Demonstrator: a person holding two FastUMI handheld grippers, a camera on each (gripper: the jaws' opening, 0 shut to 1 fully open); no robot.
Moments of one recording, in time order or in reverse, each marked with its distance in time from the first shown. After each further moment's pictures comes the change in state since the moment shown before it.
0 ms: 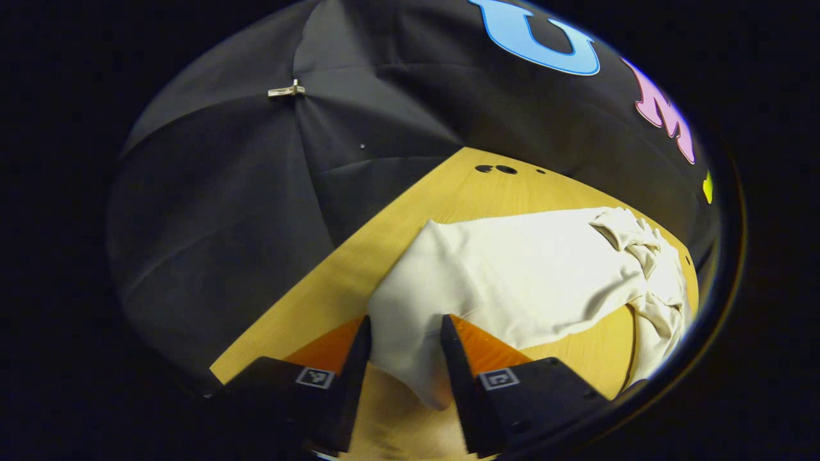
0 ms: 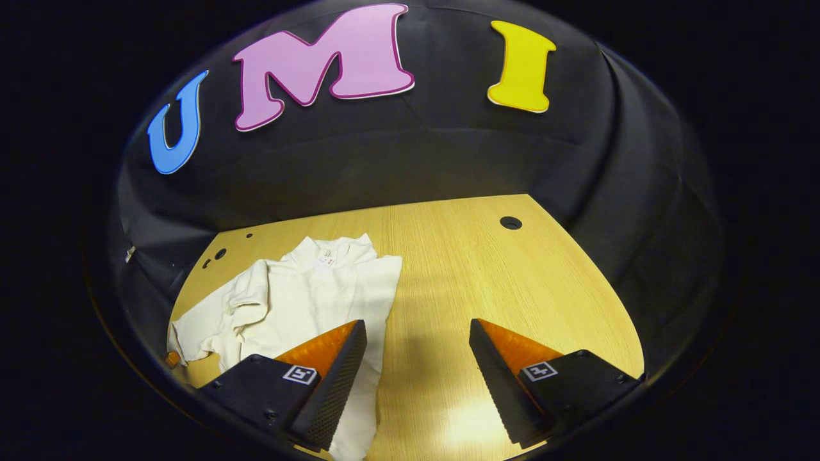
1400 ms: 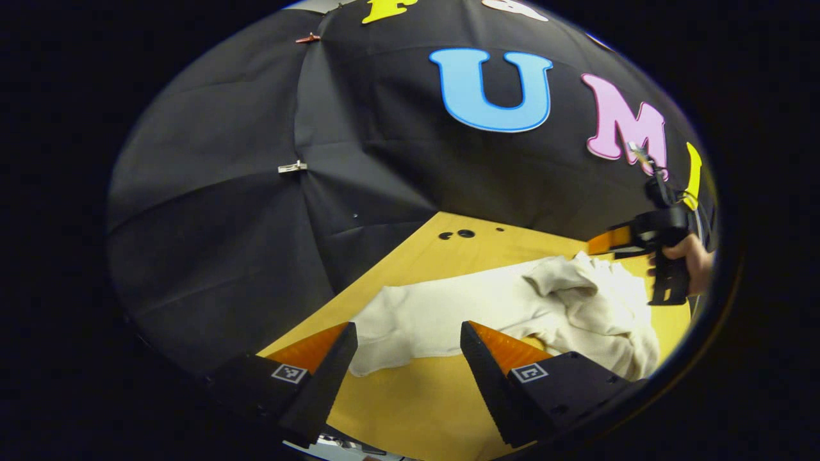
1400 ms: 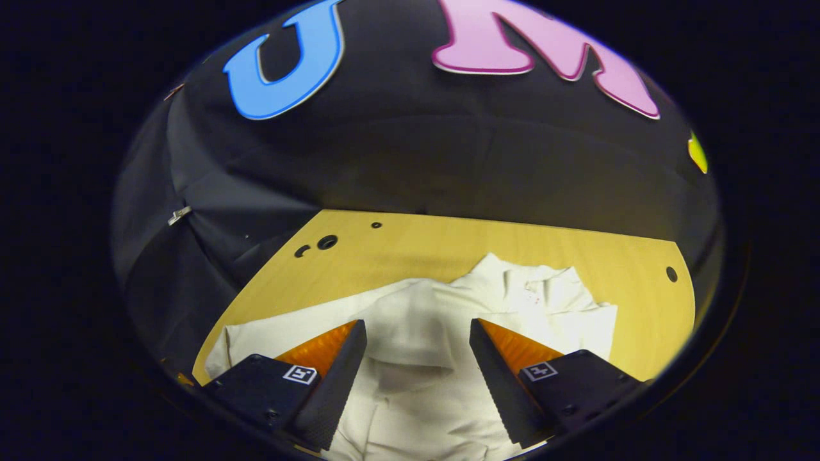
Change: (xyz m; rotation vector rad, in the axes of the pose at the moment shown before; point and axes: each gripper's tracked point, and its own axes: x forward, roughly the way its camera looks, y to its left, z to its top) left arm -0.126 -0.050 0.057 0.023 -0.232 0.087; right arm 0.079 0.299 0.023 -0.172 0.028 0.355
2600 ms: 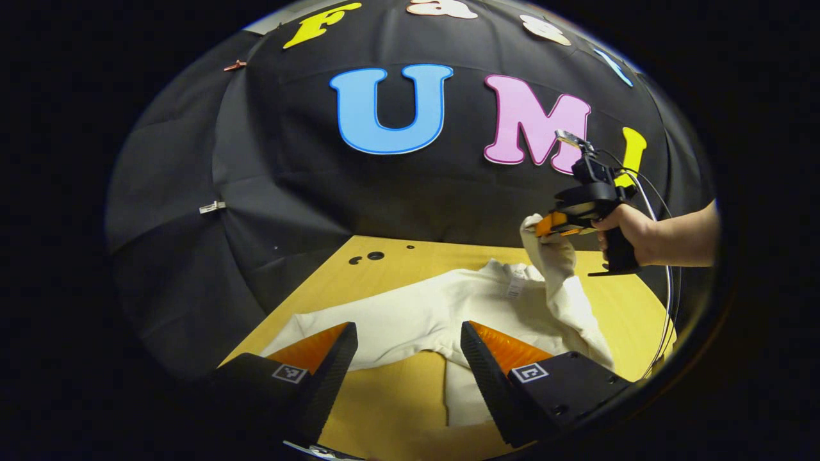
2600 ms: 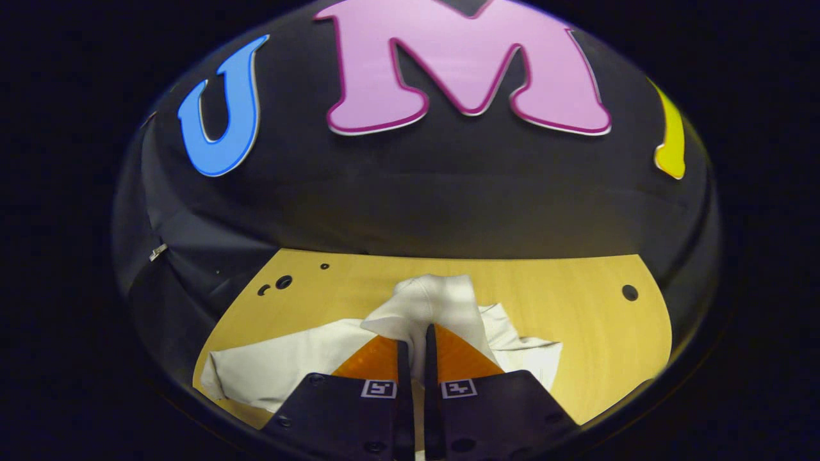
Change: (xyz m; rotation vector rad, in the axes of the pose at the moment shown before) left arm -0.065 -0.142 0.039 0.108 -0.081 -0.305; right arm -0.005 -0.050 0.062 0.016 -0.063 -0.053
